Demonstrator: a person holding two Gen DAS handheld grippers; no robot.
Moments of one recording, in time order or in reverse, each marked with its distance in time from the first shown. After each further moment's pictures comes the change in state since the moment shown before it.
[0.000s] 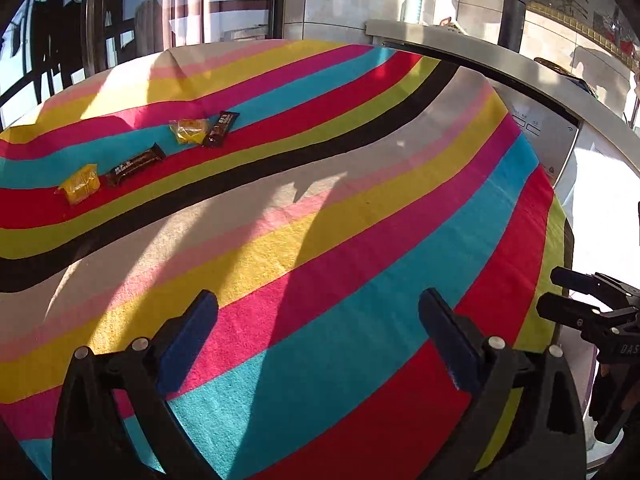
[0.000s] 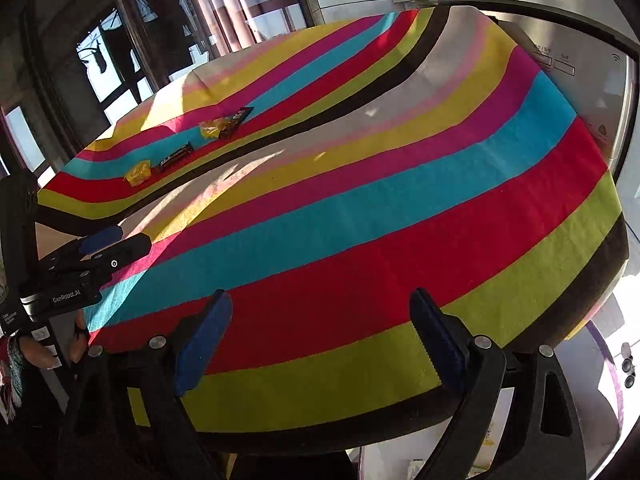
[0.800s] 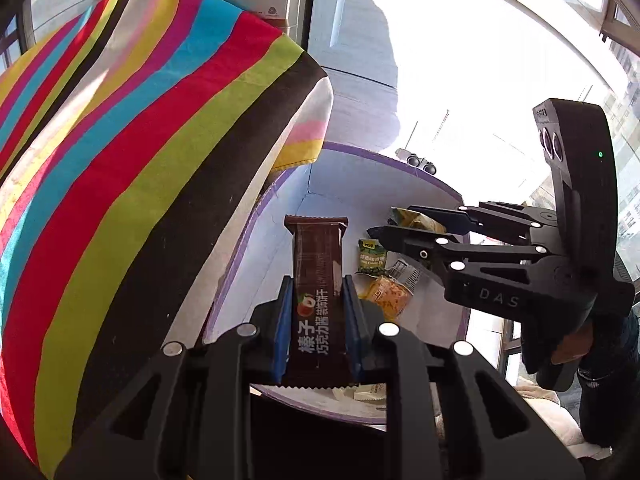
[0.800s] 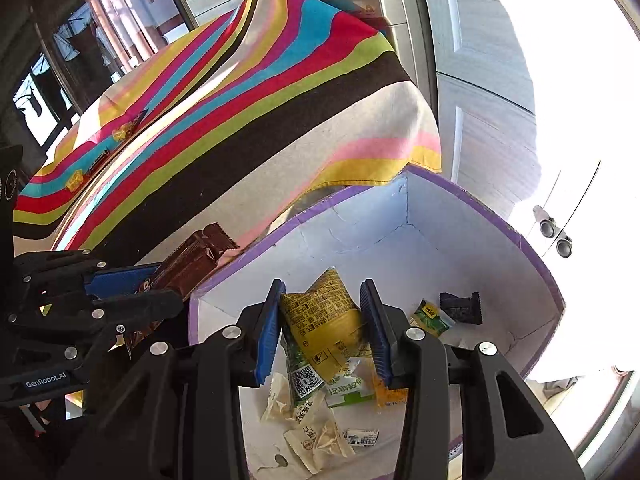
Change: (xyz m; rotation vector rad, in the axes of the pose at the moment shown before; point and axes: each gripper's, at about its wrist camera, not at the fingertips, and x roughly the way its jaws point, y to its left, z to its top) left arm -0.008 -0.307 -0.098 0.471 0.294 -0.472; right arm -0.107 -0.168 -0.155 0.254 0.016 -0.186
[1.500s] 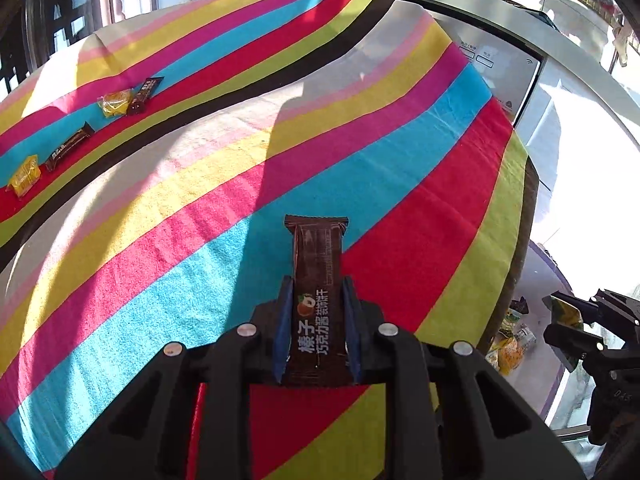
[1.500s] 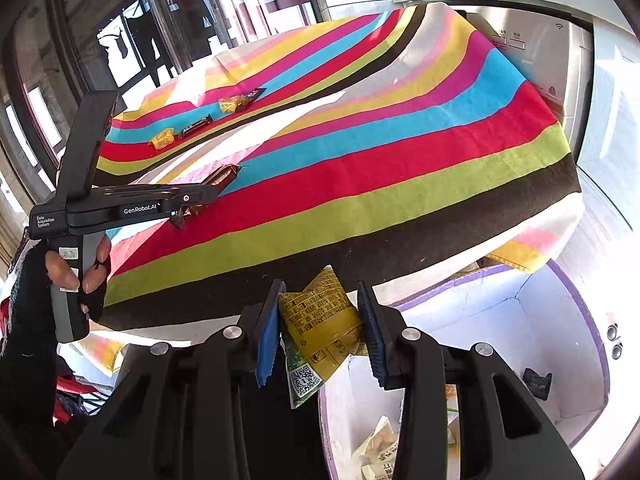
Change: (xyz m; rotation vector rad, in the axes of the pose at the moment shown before) left arm -0.096 0.191 -0.035 -0.376 -0.131 0.293; right arm 0.002 0.126 0.030 -0.282 -0.009 0.209
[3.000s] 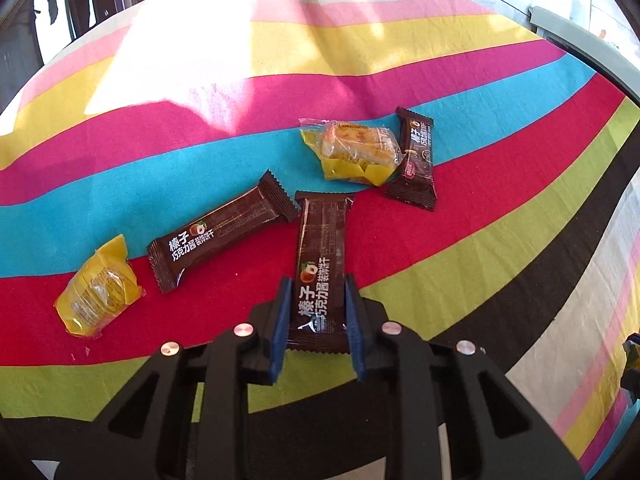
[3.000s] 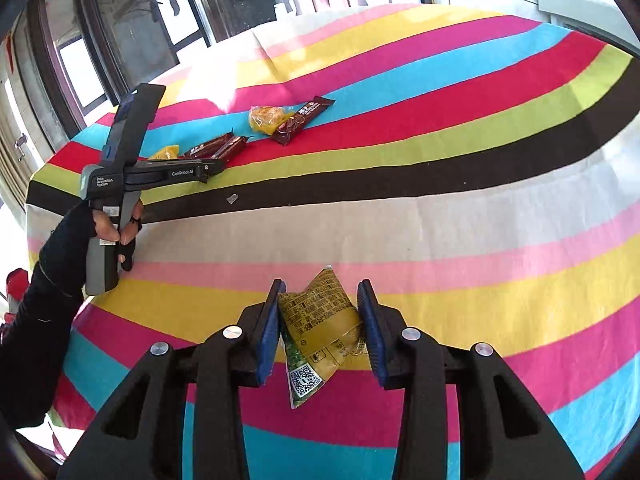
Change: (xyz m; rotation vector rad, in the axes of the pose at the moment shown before) left arm 0.099 0.307 0.144 -0.247 -0.025 0.367; right arm 0.205 0.075 0.202 -0.175 0.083 0.218
